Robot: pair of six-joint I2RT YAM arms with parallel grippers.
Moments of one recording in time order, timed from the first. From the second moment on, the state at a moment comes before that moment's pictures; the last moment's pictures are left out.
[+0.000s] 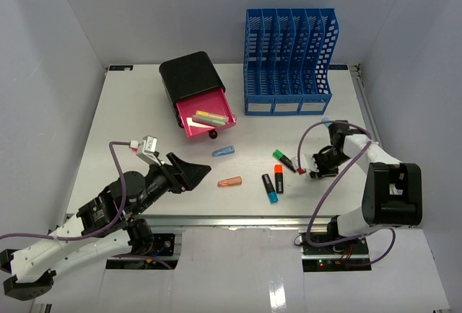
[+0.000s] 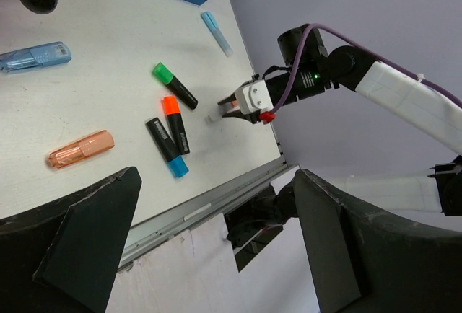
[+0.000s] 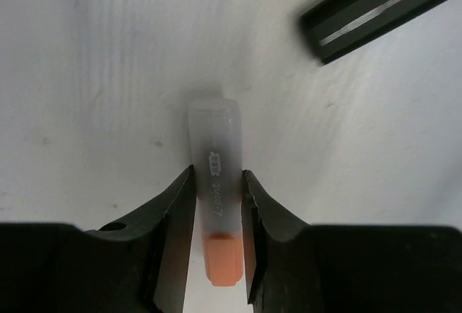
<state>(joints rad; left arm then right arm) -1.07 0.42 0.67 -0.39 -0.35 -0.94 0.03 1.46 0.82 -0.91 -0.39 -1.85</state>
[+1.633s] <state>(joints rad) -1.07 0.36 0.72 -0.40 -0.38 -0.93 0.78 2.09 1.99 -0.61 -0.08 -0.52</state>
